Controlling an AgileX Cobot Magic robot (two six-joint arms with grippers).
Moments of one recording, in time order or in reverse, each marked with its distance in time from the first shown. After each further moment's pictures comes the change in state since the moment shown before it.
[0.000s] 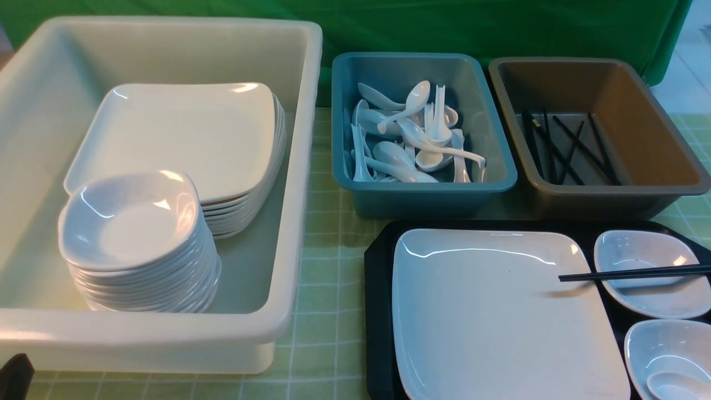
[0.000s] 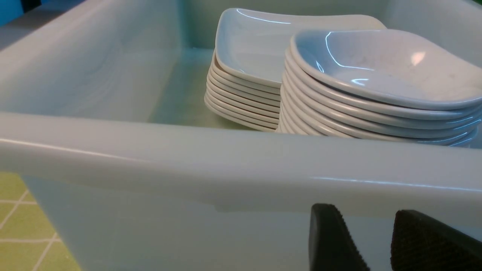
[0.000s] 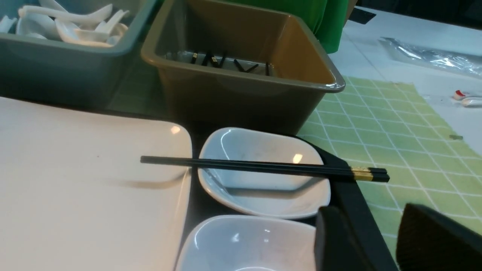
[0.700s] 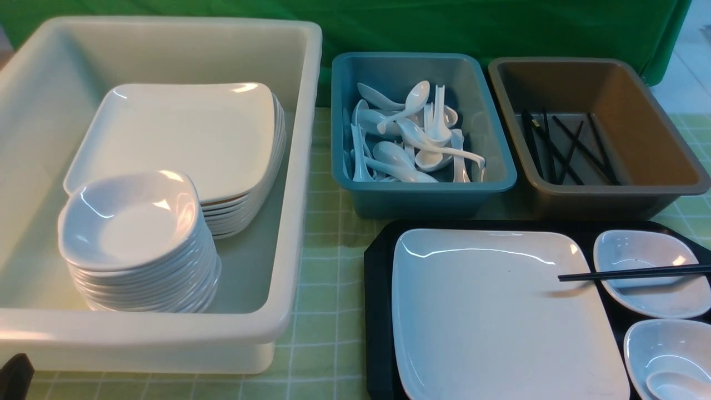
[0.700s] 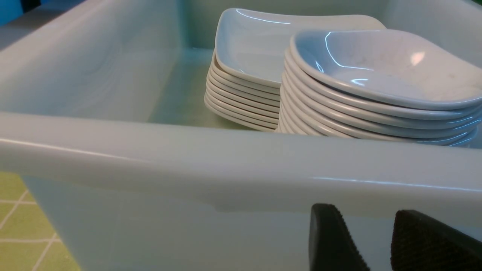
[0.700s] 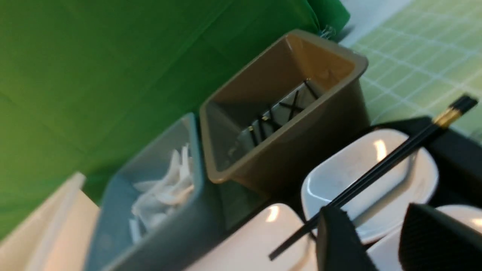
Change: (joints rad) right arm 0.000 0.000 0.000 0.113 -0.075 0.795; left arm 0.000 0.000 0.000 0.000 0.000 0.000
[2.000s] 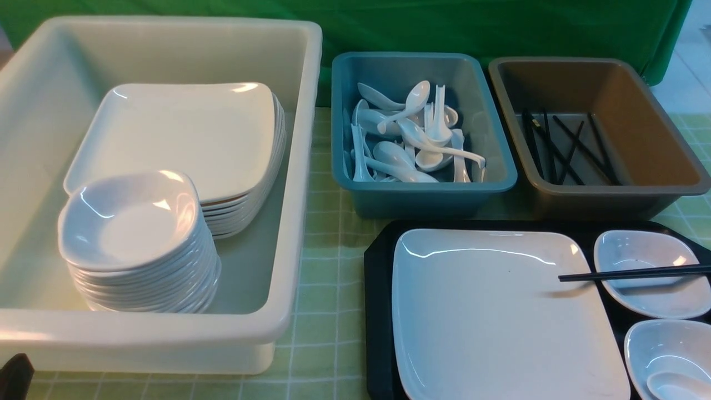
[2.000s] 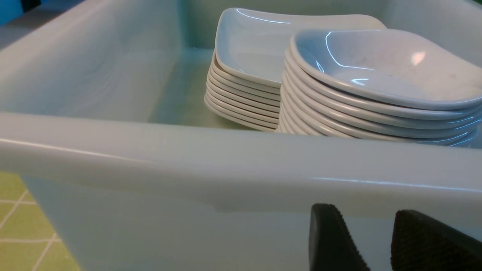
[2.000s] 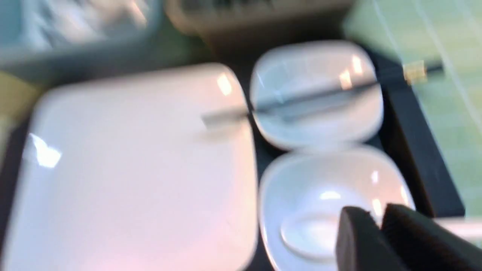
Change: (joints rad) right arm 0.179 0.657 -0.652 -0.176 0.706 -0.322; left arm 0.000 0.000 0.000 0.000 0.000 0.000
